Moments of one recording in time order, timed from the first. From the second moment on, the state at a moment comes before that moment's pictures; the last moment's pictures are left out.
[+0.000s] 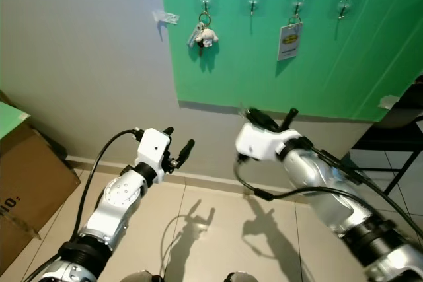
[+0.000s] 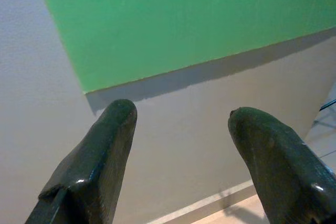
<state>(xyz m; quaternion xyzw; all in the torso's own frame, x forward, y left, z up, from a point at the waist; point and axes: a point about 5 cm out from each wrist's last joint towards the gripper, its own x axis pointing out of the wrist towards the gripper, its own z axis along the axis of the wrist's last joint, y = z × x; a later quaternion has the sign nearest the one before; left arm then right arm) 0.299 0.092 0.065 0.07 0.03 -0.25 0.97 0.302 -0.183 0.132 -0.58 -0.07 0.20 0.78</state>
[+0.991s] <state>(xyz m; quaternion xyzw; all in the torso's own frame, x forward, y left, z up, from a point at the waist) 0.298 0.090 0.064 0.08 0.03 -0.25 0.96 0.313 -0.164 0.119 0.37 0.12 0.10 0.92</state>
